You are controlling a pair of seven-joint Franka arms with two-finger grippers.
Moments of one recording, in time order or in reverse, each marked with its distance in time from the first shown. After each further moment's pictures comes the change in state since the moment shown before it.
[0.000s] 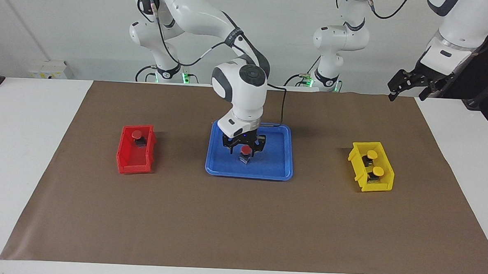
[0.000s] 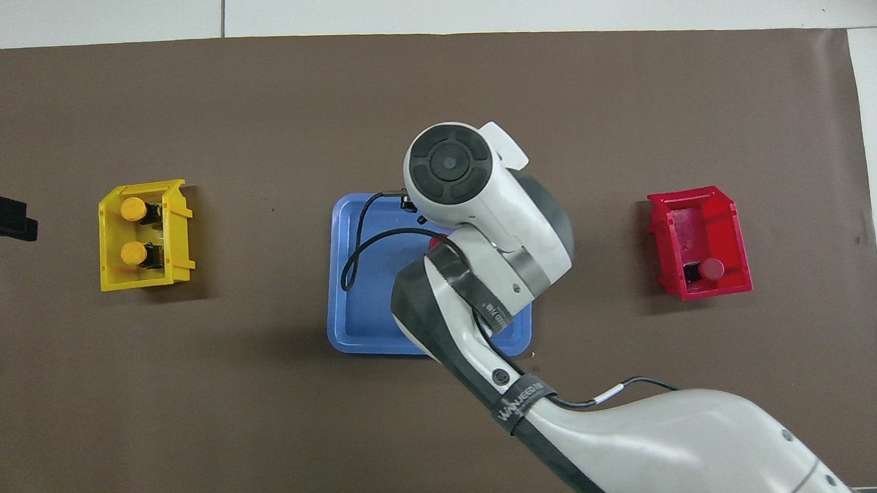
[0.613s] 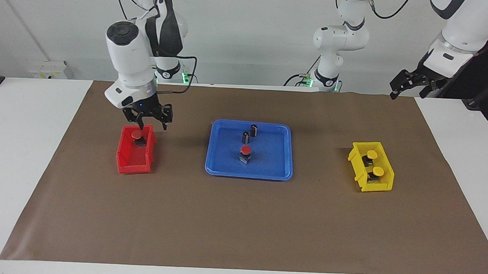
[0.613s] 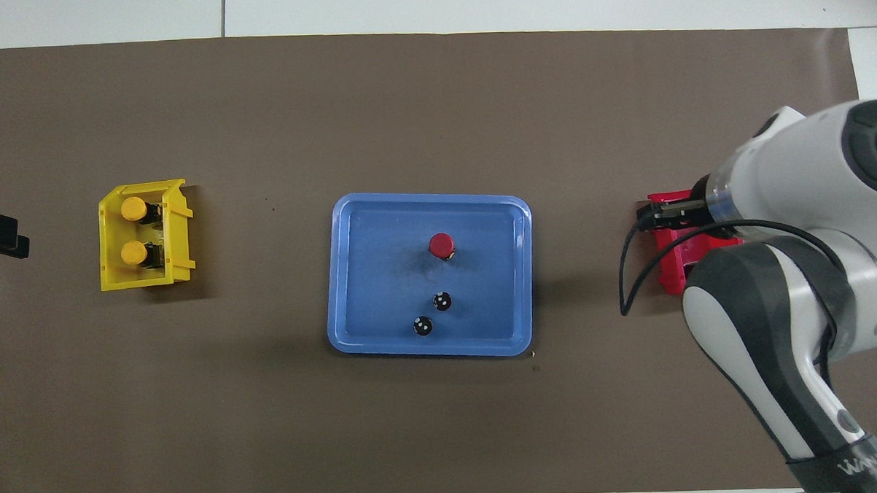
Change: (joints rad) left arm 0.048 -0.048 0.007 -0.148 0.000 0.146 0.002; right arm -0.435 -0.504 -0.006 -0.610 0.087 0.093 -0.694
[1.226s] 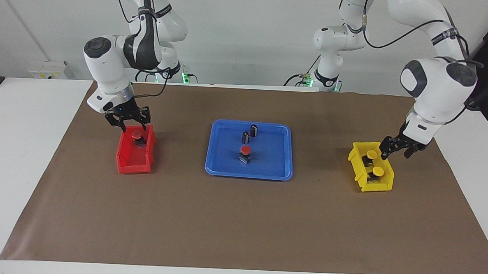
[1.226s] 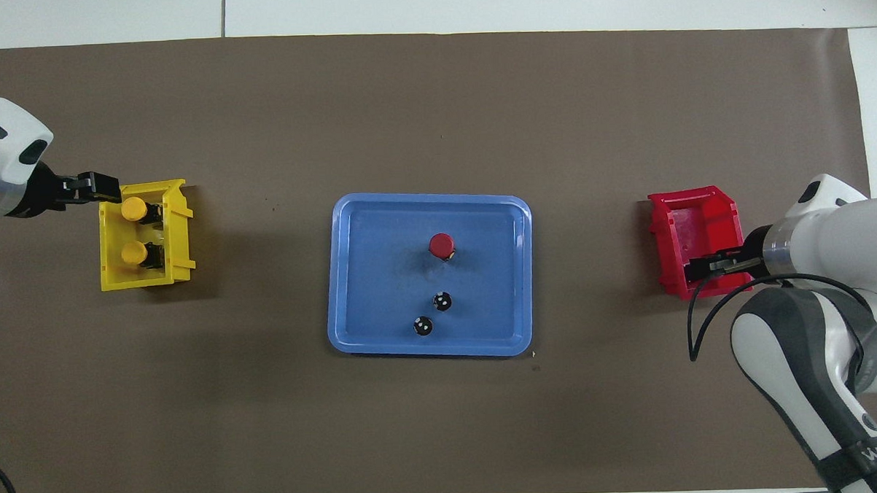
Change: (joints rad) left arm 0.020 0.248 -0.004 -0.235 0.000 0.584 0.002; right arm -0.119 -0.022 0.005 -0.219 0.009 0.213 -0.173
